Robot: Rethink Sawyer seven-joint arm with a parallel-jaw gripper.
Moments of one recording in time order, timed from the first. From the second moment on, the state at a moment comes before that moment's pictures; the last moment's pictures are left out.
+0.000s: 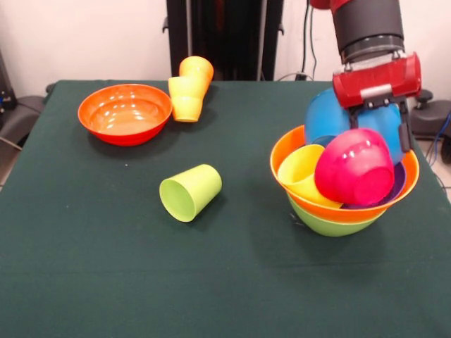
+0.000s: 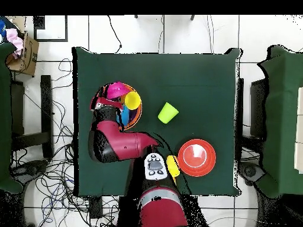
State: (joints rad) arm -0.09 -0.63 0.10 1.88 -0.10 -0.53 2.28
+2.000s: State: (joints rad) arm -0.53 -0.94 0.31 2.03 -0.17 -0.04 2.28
